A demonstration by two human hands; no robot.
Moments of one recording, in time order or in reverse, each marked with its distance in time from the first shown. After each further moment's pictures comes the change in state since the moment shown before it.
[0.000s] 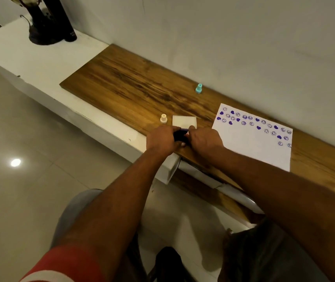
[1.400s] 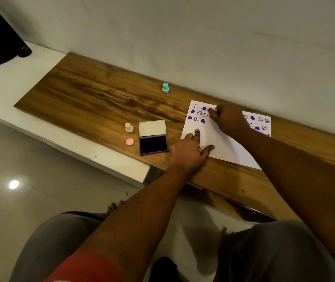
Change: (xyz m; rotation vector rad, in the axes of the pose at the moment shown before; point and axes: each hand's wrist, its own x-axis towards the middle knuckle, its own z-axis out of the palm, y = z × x) left_hand 0.009 0.151 0.099 0.089 -0.048 0.176; right_hand 0.009 0.189 0.022 0.520 0.258 0.300
